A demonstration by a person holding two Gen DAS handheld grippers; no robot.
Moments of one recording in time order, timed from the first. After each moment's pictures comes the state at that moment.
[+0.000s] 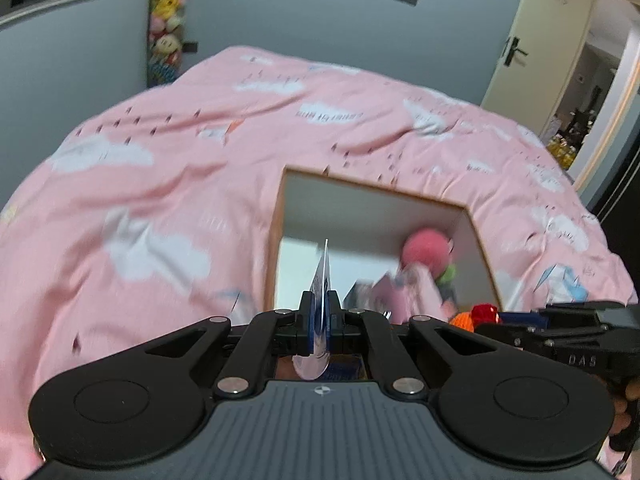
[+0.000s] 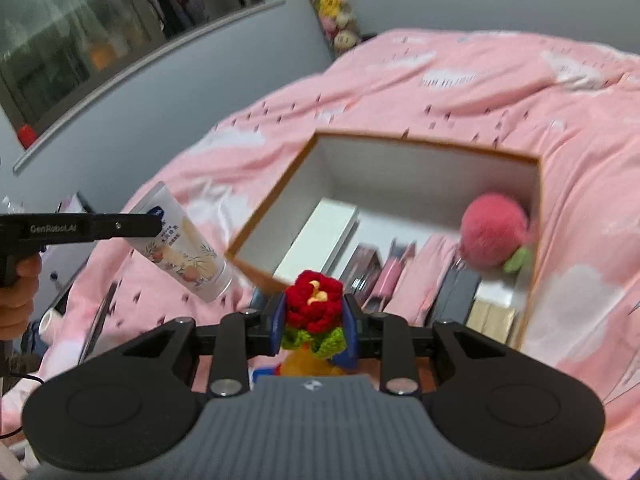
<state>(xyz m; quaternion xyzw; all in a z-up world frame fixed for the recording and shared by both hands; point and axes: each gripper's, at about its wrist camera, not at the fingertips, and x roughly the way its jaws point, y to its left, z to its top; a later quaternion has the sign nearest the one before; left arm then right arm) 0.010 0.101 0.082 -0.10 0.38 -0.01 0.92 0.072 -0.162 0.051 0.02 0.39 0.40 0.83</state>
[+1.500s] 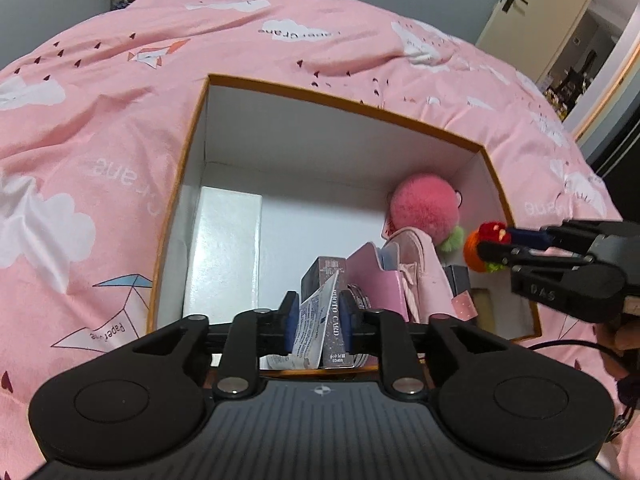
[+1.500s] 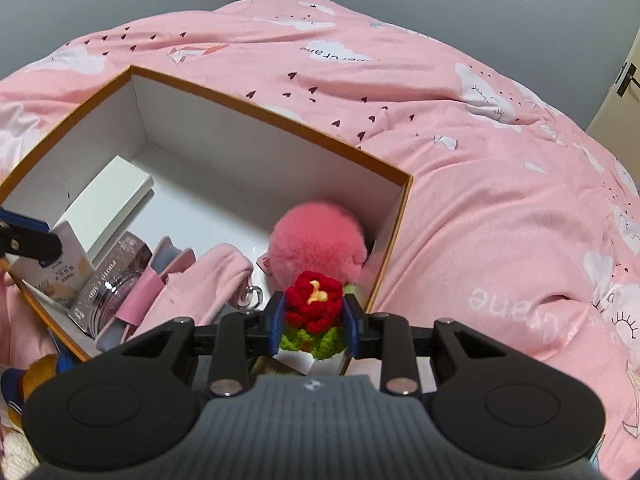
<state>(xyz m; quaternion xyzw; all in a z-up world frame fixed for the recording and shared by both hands) 0.102 0.067 -0.017 -0.12 0.47 -0.04 0.88 0.173 -0.143 -0.007 -0.20 0.40 0.22 0.87</state>
